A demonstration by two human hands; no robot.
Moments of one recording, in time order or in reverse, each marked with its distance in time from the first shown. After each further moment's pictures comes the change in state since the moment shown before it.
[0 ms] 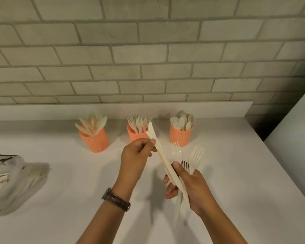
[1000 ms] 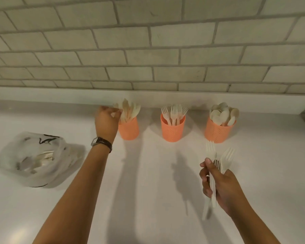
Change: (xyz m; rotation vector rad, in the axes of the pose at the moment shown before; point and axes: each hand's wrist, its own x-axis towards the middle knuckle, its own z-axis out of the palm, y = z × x) left_hand 0.138 -0.074 -0.160 0.600 0.439 0.033; right_hand 0.041 0.032 0.003 -0.005 0.085 0.078
